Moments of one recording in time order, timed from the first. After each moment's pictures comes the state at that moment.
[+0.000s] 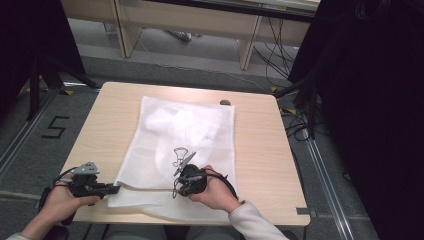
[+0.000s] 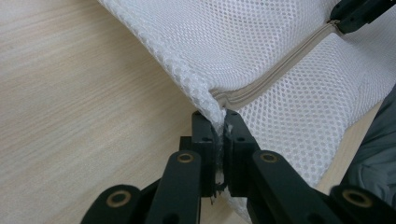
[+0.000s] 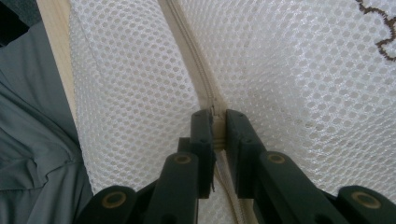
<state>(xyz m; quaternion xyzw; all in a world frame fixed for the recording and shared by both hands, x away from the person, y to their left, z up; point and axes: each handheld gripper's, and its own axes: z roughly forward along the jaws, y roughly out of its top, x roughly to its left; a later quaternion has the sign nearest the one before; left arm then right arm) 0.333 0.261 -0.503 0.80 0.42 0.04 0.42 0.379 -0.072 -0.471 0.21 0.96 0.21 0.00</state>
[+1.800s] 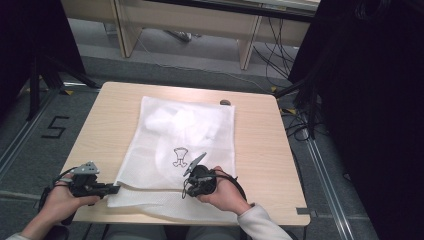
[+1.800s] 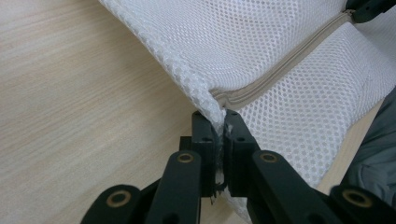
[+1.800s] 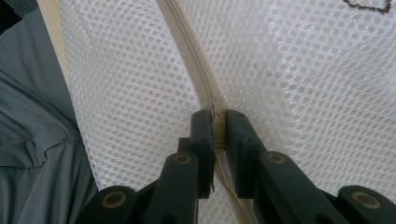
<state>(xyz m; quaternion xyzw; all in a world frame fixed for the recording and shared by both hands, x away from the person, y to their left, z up) 0.334 0.261 -0.503 0.80 0.42 0.04 0.42 0.376 -0.098 -0.466 0.22 0.95 0.21 0.00</state>
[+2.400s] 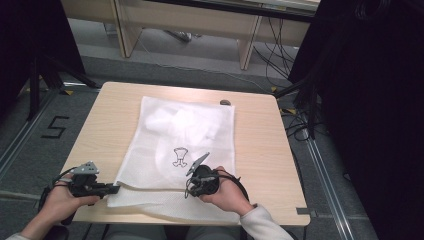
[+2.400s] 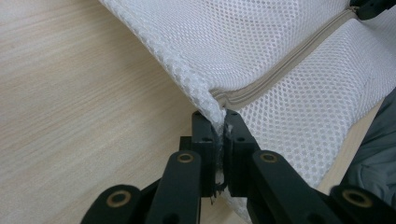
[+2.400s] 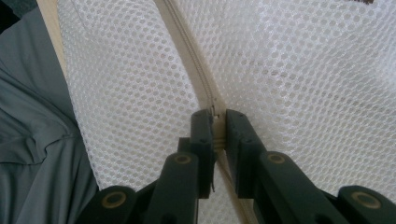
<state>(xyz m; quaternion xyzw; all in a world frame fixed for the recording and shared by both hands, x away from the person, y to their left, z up) 0.334 0.262 -0.503 0.80 0.42 0.04 0.42 0.375 -0.105 -0.463 0.23 0.95 0.21 0.00</state>
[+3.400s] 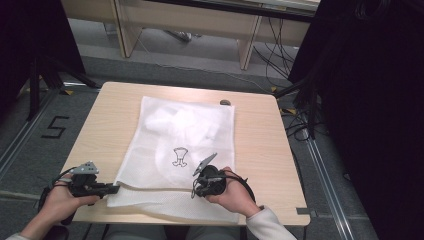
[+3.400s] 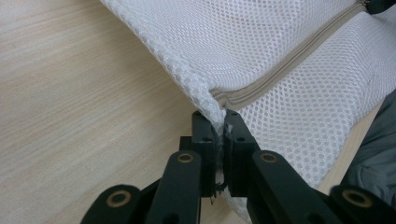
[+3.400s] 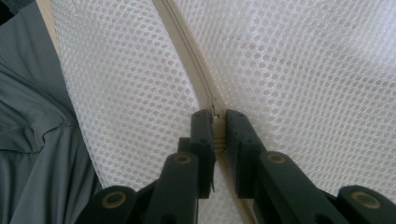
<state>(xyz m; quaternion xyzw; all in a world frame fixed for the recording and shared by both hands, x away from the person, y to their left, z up) 0.334 0.263 -0.502 0.81 0.42 0.03 0.42 0.372 -0.122 -0.460 0.24 0.95 0.21 0.01</state>
